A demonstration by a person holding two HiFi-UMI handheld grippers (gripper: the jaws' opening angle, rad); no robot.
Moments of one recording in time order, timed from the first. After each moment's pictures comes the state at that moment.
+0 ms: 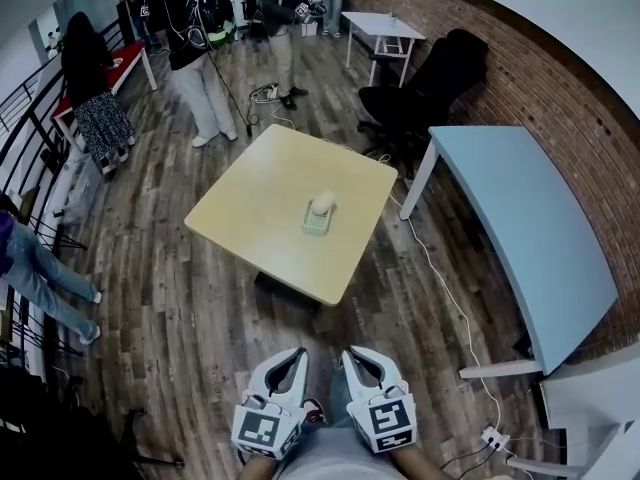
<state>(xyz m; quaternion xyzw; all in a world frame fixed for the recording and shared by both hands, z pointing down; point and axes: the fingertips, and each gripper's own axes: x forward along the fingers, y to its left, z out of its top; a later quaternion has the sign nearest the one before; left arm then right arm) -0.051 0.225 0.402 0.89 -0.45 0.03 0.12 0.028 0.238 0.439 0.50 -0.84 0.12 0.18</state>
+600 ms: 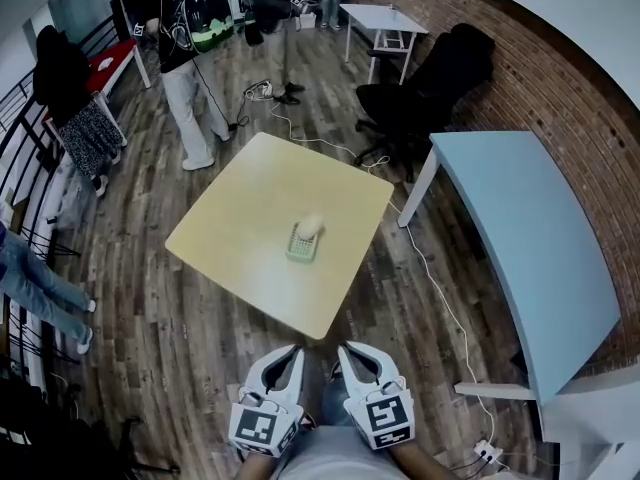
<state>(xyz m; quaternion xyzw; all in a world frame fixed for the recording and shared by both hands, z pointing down) 0.000 0.106 0.413 0.88 -0.45 0.04 0.13 0.077 0.117 0.443 0.48 -0.85 0.12 0.18</state>
